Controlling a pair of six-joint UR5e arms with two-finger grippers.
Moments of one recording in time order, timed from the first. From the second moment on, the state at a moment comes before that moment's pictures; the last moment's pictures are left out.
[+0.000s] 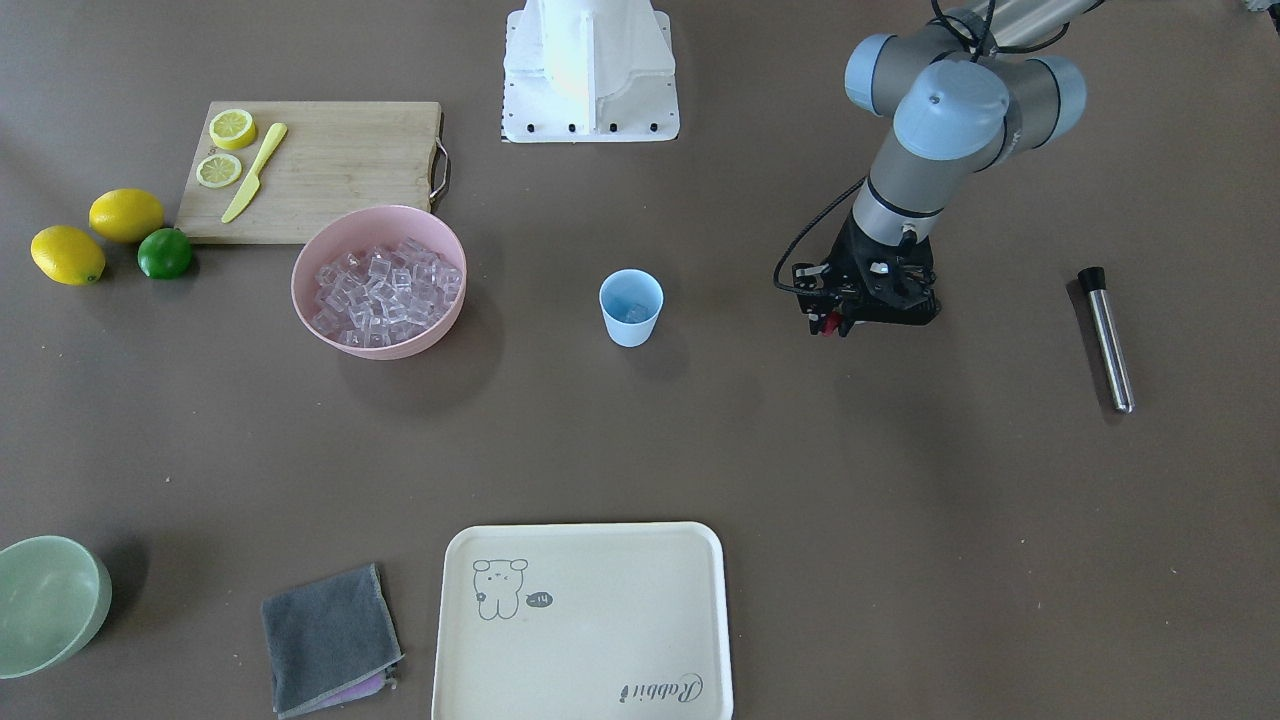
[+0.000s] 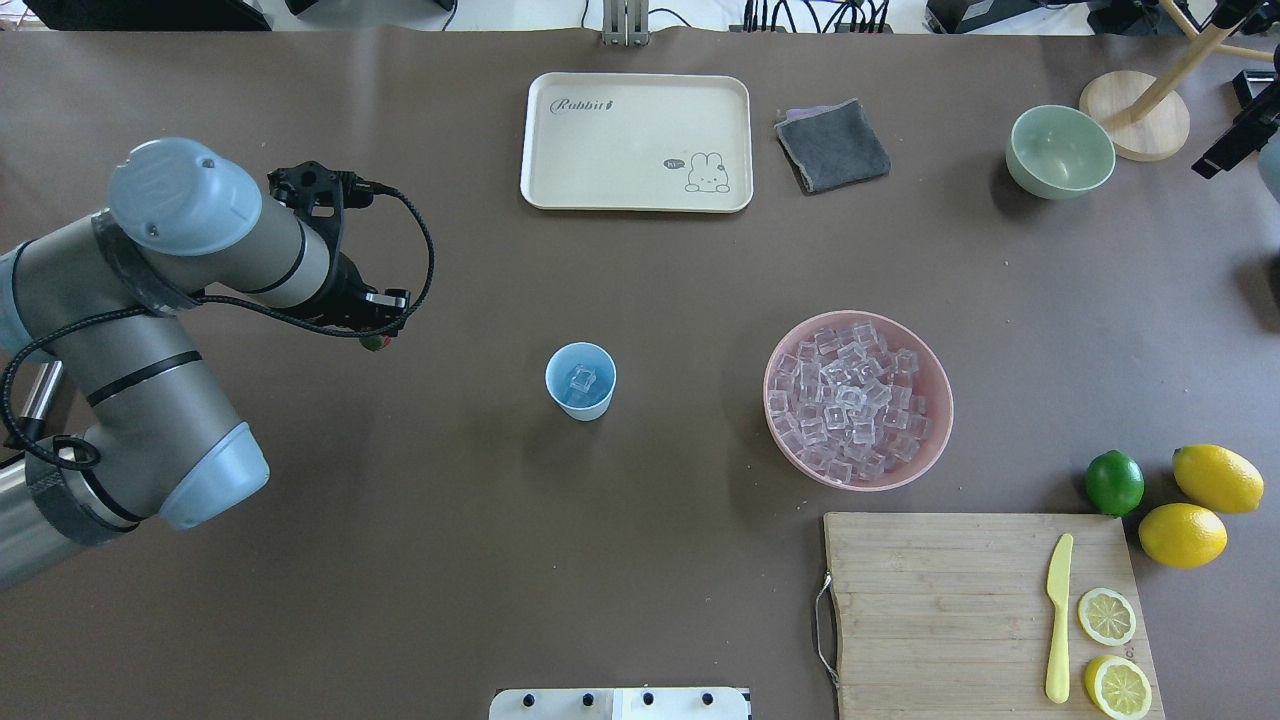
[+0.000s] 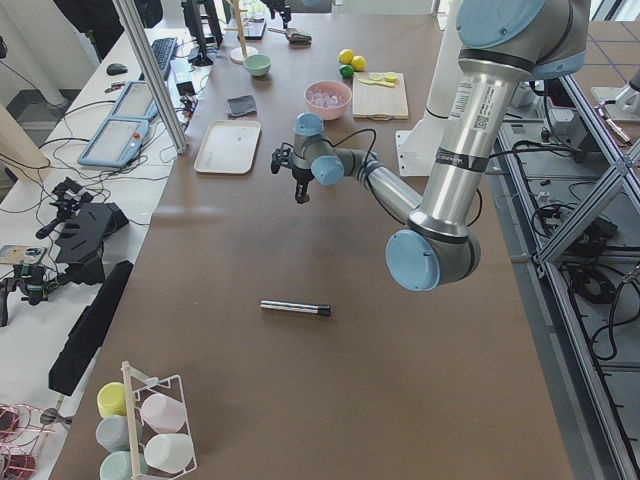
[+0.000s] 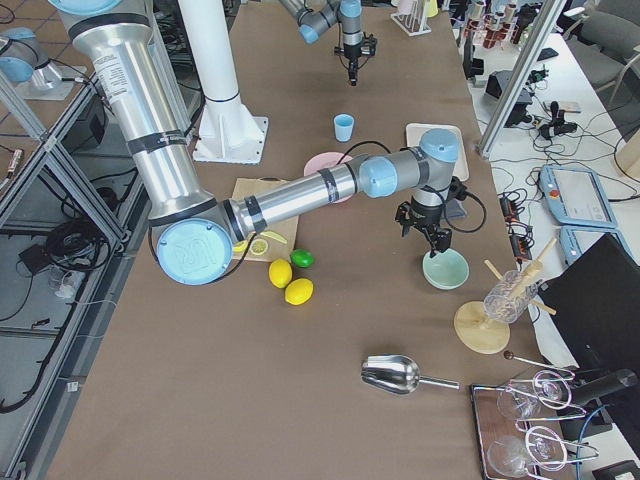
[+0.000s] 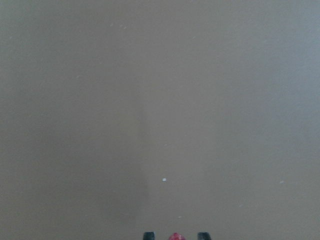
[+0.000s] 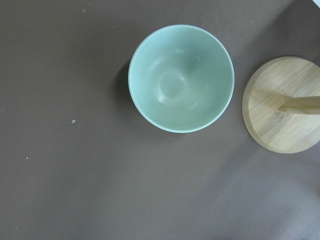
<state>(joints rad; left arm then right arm) -0.71 -2.01 -1.80 -1.72 -1.96 -1.02 1.35 -1.22 1.53 -1.65 2.21 -0.41</state>
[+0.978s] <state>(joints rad) -0.57 -2.25 -1.79 -1.63 -1.90 -1.32 1.53 -1.29 1.38 -1.64 2.30 -0.48</state>
